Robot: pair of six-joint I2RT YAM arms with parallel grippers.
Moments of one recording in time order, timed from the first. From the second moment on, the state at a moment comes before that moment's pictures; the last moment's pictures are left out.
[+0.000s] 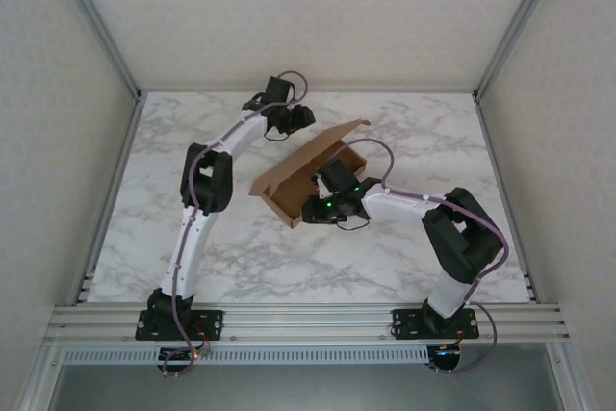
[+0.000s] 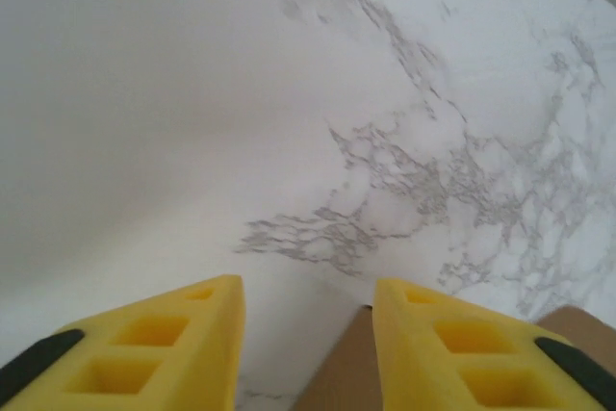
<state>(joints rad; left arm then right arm) -0.33 2.54 2.22 -0.51 0.32 -0.68 0.77 1.71 0.99 -0.29 -0.31 0.61</state>
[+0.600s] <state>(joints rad) -0.13 1.40 1.03 -0.22 -0.03 -0.95 0.76 1.63 1.26 -0.45 -0.08 0.44</state>
